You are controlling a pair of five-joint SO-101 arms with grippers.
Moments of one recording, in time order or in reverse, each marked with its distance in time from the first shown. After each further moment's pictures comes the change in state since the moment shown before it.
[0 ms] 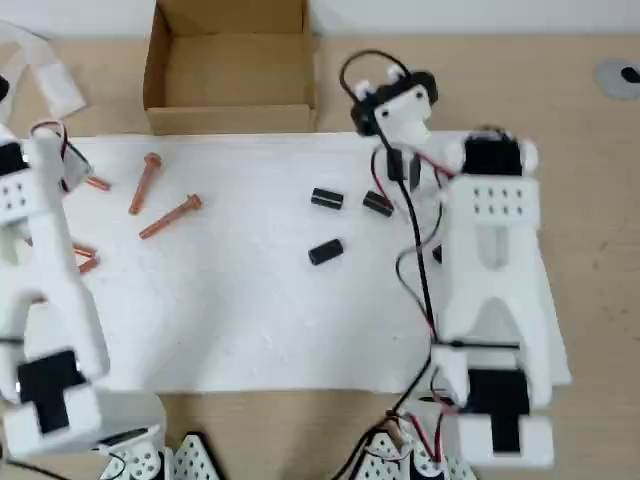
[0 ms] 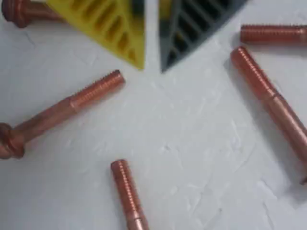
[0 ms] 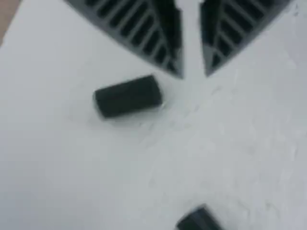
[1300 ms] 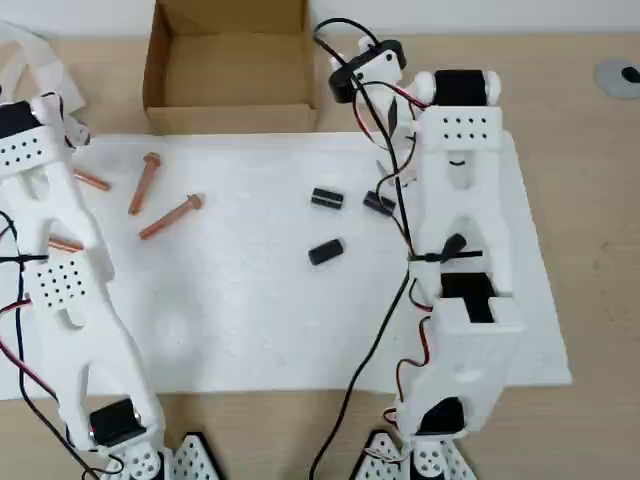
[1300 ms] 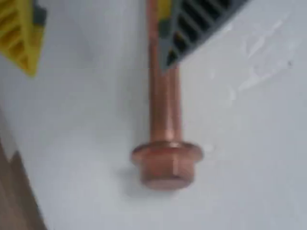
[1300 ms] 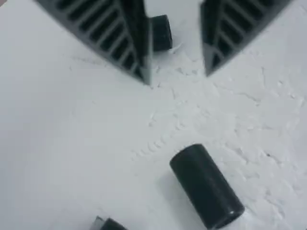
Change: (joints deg) left arm -1.9 66.2 -79.5 17.9 15.4; right arm -2.5 28.1 -30.8 9.6 2.7
